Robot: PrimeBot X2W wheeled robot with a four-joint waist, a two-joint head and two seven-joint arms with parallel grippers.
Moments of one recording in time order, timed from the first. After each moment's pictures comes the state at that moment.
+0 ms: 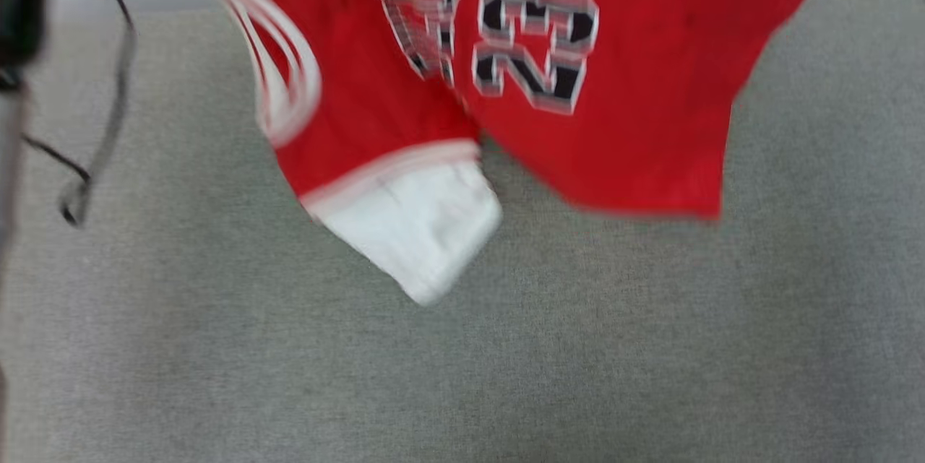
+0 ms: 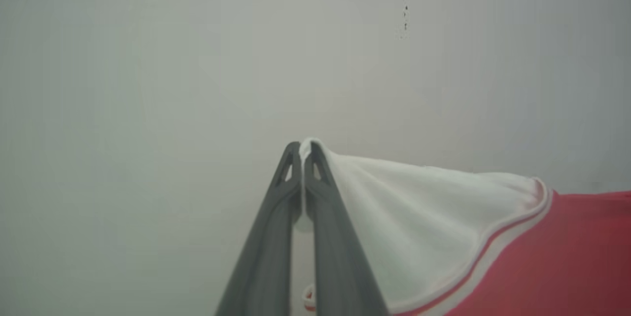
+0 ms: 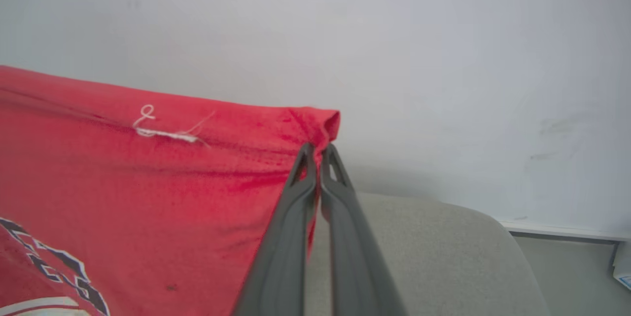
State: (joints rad) left arm -1.11 0.54 -0.32 0.38 -0.66 -0.01 0.04; right arm -1.11 -0.29 0.03 0.48 0.28 0.13 0.61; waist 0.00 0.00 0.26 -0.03
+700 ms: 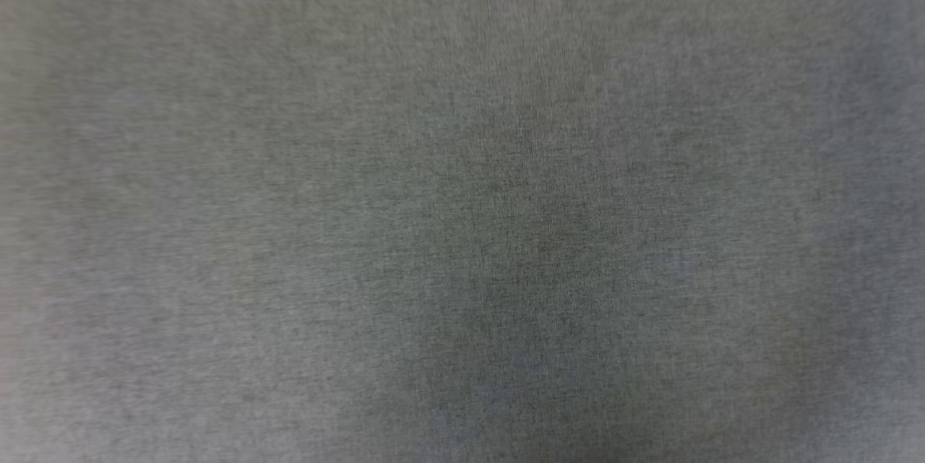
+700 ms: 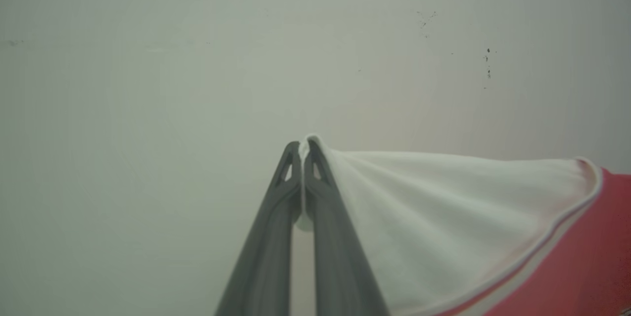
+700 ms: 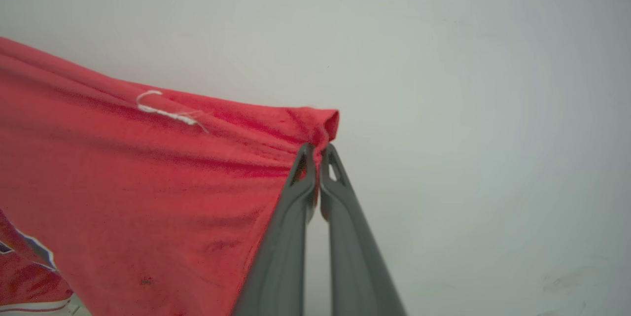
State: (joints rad) left arm -1.76 0.59 -0.30 0.61 -0.57 -0.09 -0.05; right arm -1.56 -0.28 -0.02 0.51 0.17 0.13 0.28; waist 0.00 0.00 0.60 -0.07
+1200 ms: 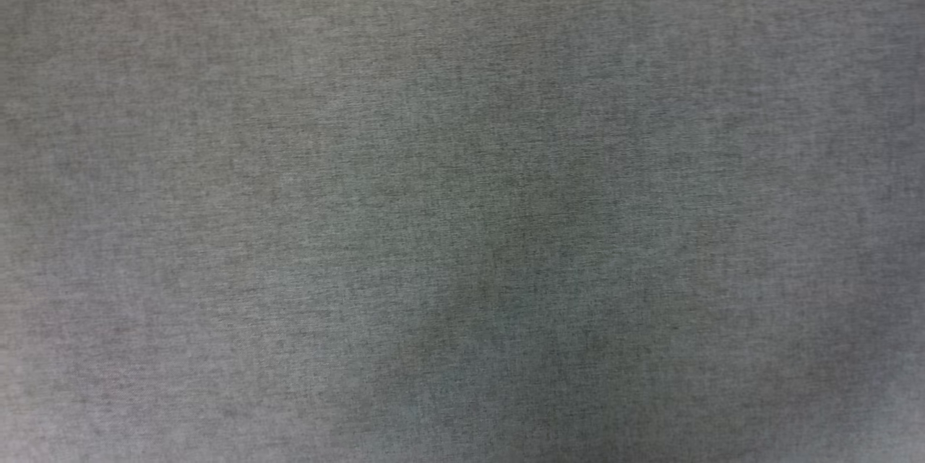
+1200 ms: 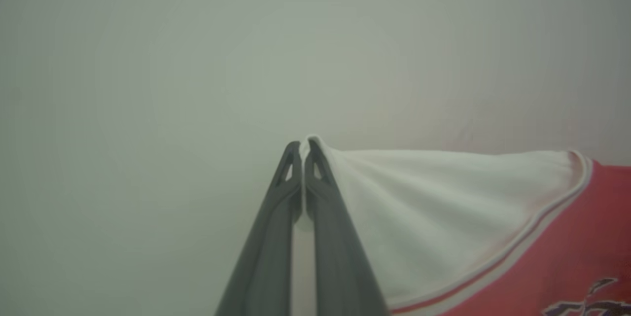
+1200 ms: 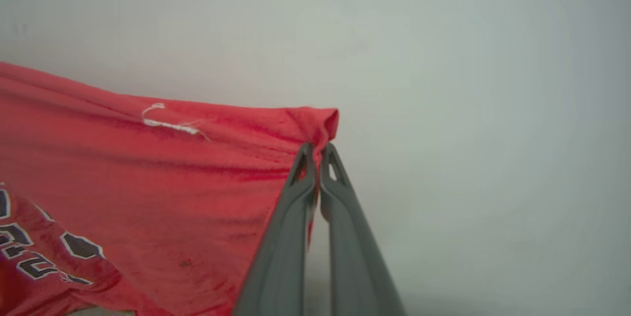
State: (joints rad) left arm -1.70 0.58 -0.30 0.69 -0.61 -0.10 -0.09; right arm -1.67 -0.28 0.08 0.74 0.23 0.13 0.12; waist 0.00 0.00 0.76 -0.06
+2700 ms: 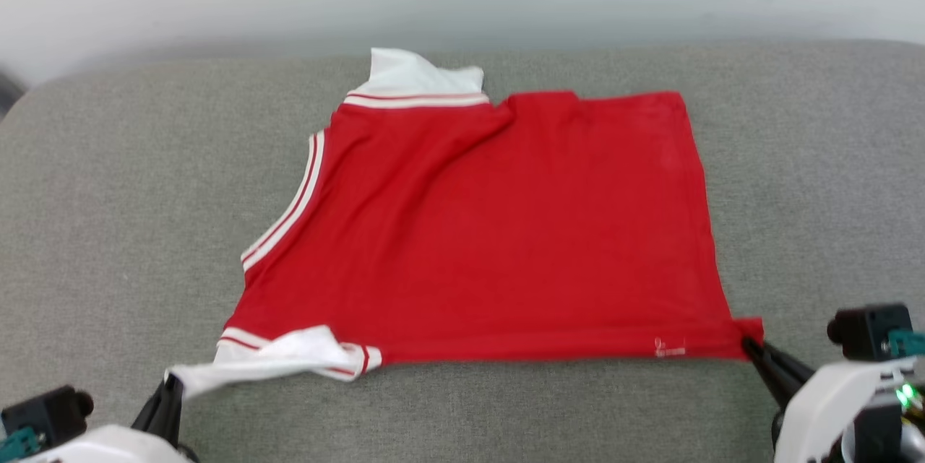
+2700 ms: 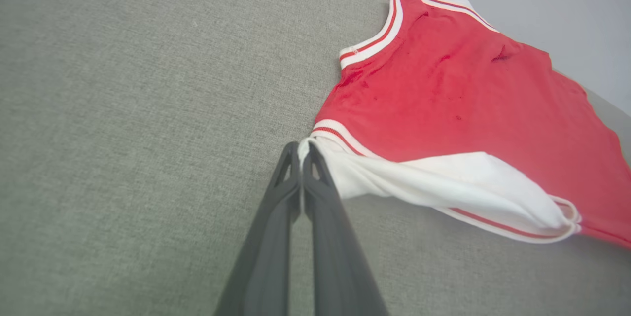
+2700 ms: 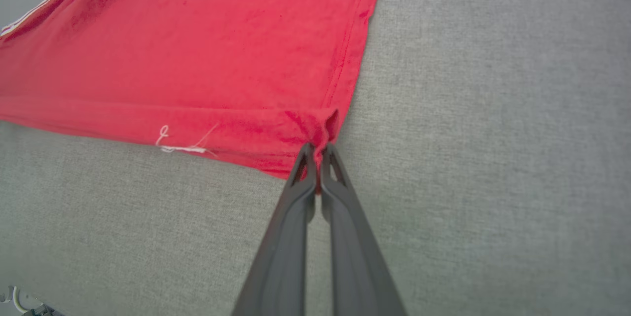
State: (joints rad) left arm 0.12 0.60 -0.25 -0.03 -1.01 0.25 -0.05; right arm 0.02 -0.29 0.04 -0.05 0.43 0.13 0.46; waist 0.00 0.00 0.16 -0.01
